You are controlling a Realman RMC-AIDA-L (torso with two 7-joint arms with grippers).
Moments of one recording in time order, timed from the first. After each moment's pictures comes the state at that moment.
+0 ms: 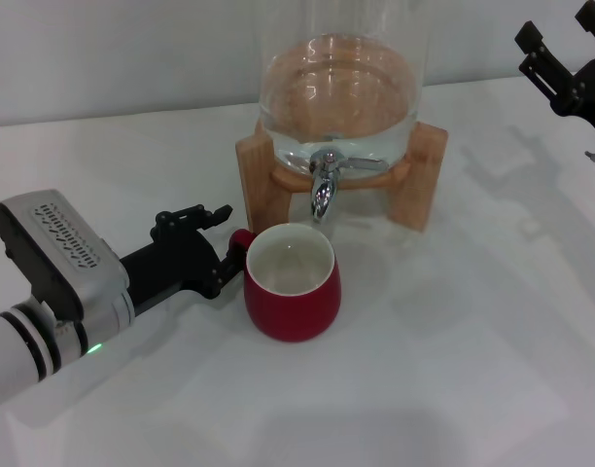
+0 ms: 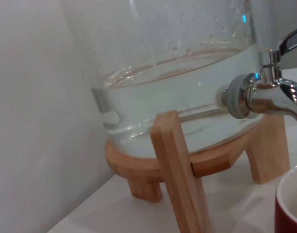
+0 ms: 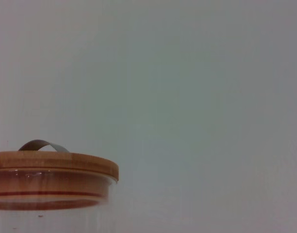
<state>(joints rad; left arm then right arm) -0.62 -2.09 -1.32 -0.28 0.59 -0.86 2.68 0.43 2.02 -1.35 -0.17 -0.21 -1.45 0.45</state>
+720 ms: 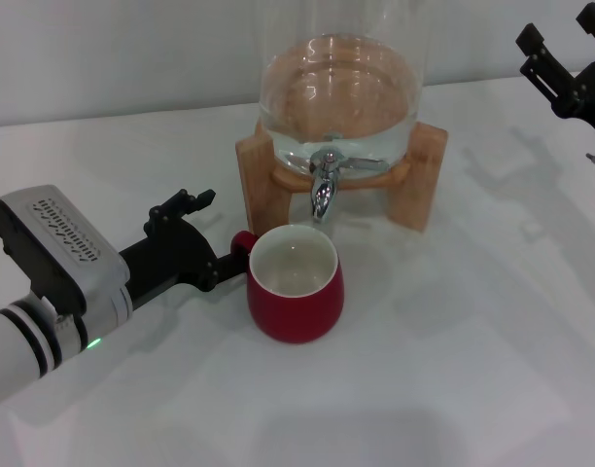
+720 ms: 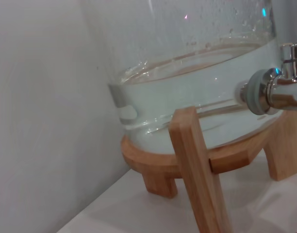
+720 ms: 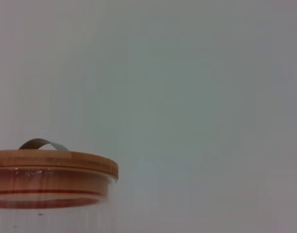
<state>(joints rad) -0.59 -2.10 -1.32 -0.34 0.58 -0.79 2.68 0.43 2.02 -1.35 -0.17 -0.21 -1.45 0.45</state>
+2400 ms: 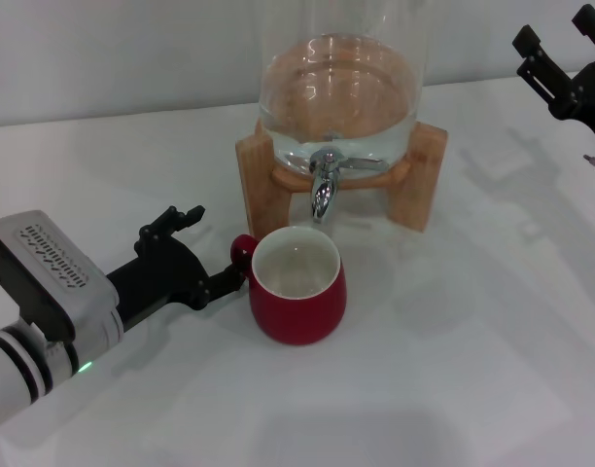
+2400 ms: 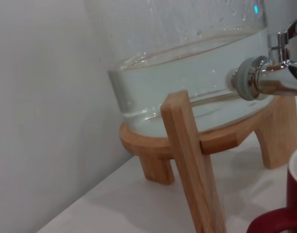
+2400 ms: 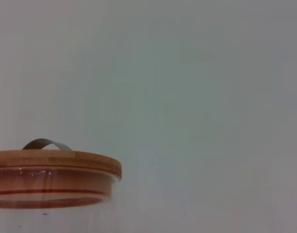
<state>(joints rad) -0.52 -2.10 -1.32 -0.39 0.60 -0.79 2.69 0.43 2.02 -1.36 -0.17 -0.21 -1.45 0.46</state>
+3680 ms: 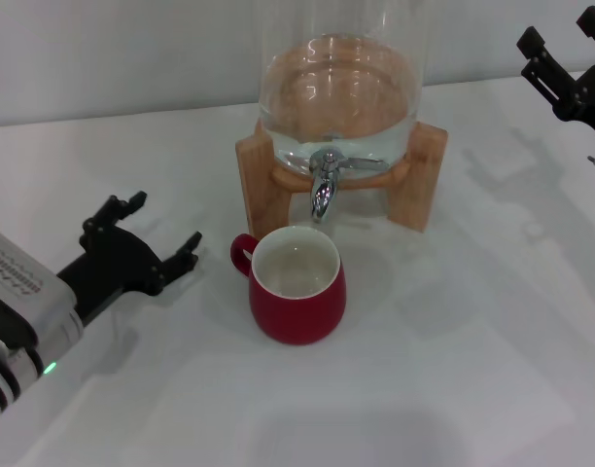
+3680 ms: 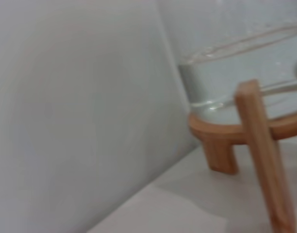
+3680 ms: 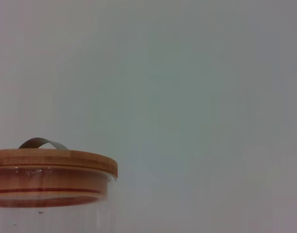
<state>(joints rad) -0.41 -2.09 -1.37 -0.49 0.49 -0.74 2.83 0.42 2.02 -1.36 -0.17 -0.21 -1.45 0.46</state>
